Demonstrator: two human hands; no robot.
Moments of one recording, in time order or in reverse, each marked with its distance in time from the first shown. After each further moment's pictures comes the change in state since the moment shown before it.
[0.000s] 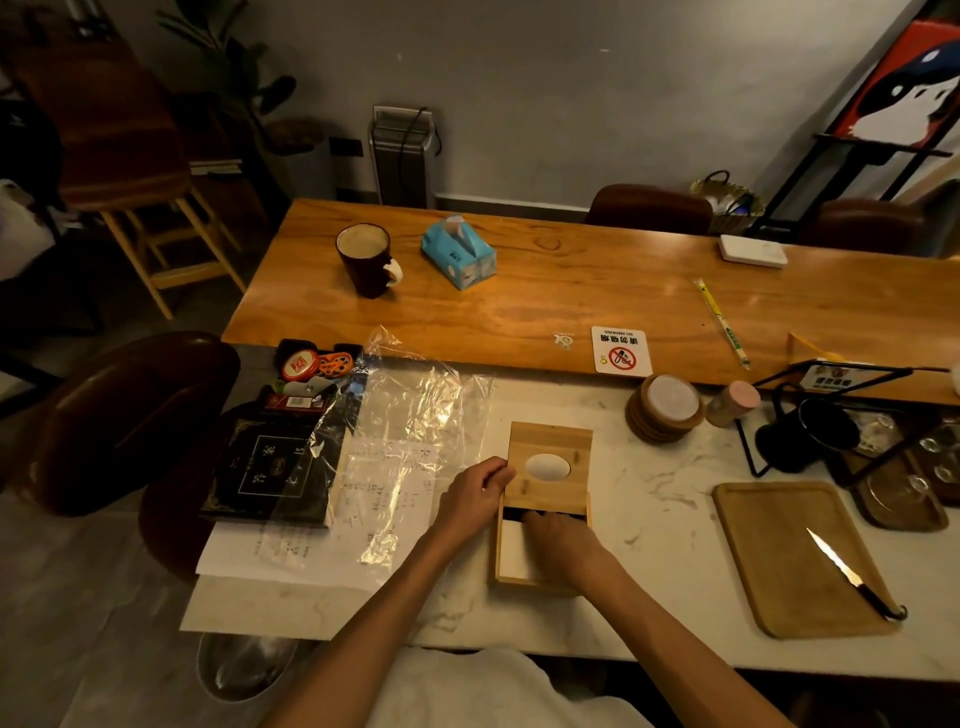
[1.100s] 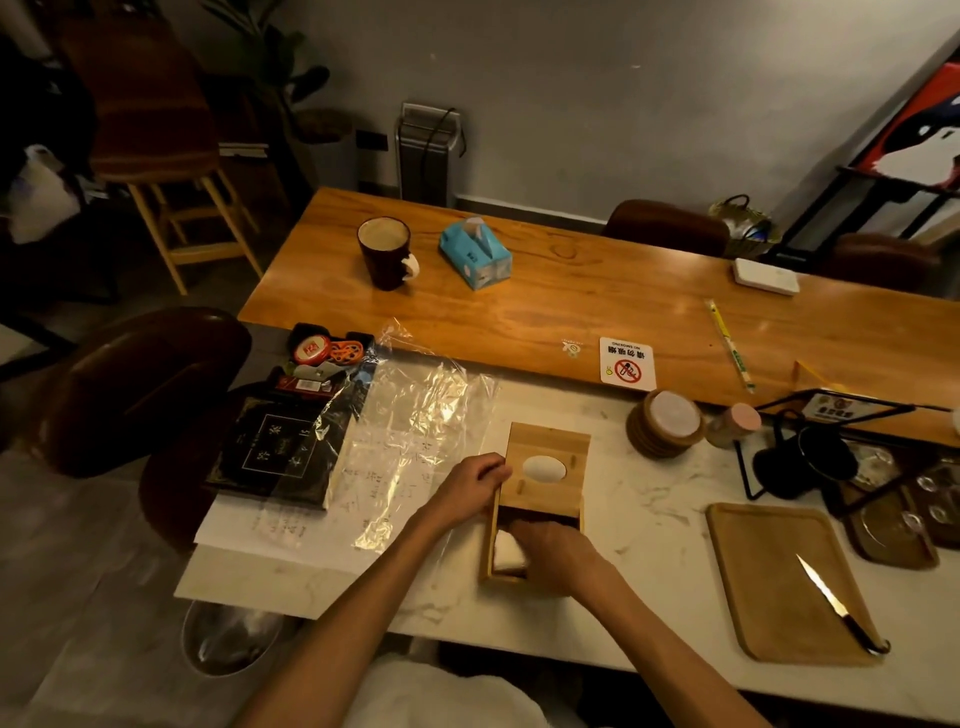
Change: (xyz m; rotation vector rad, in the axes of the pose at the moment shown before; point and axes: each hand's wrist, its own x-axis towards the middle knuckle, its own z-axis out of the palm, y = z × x) left_hand -0.001 0.012 -0.015 -0.159 -0.117 -0.019; right_hand -0.021 -0.005 -0.020 0.029 -0.058 -0.139
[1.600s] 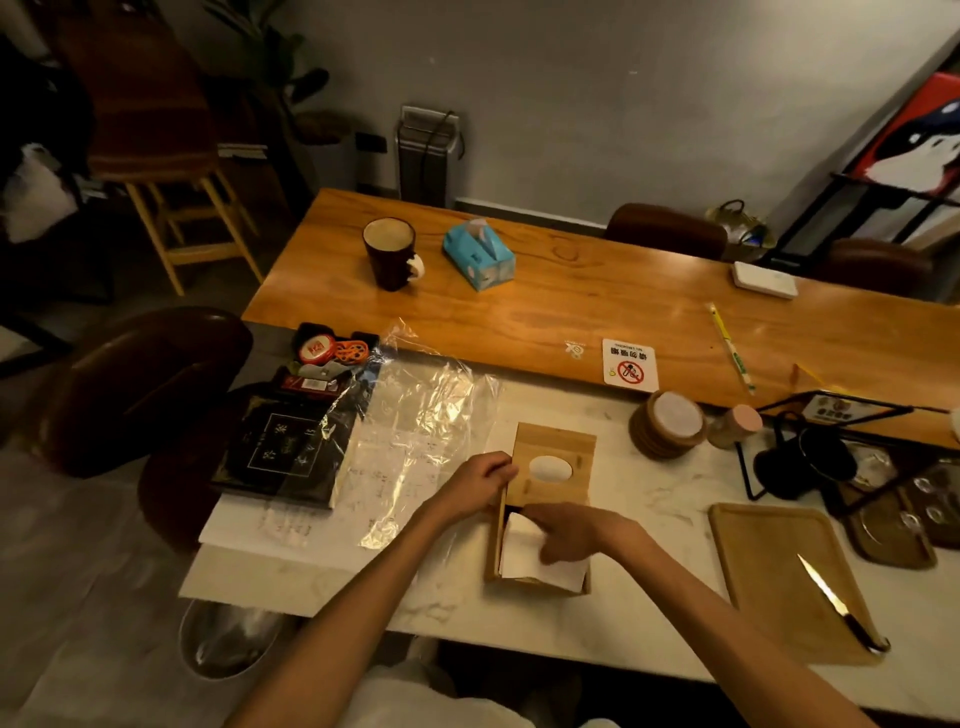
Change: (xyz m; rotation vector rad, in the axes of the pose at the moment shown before) left_hand -0.001 0.003 -0.006 -0.017 -0.088 0.003; right_hand -0.001 0.009 -0.043 0.073 -0.279 -0.028
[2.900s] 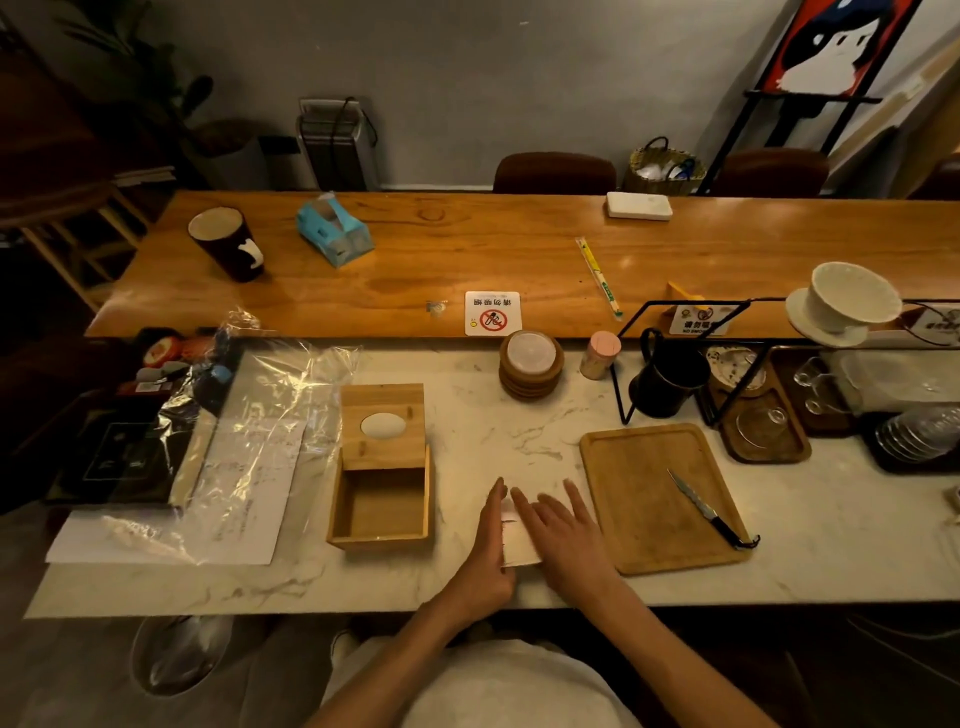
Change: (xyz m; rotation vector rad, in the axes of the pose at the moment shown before) left_hand -0.035 0.006 0.256 0.113 -0.063 0.150; right_hand -0.051 0.198 0.156 -0.284 0.837 0.013
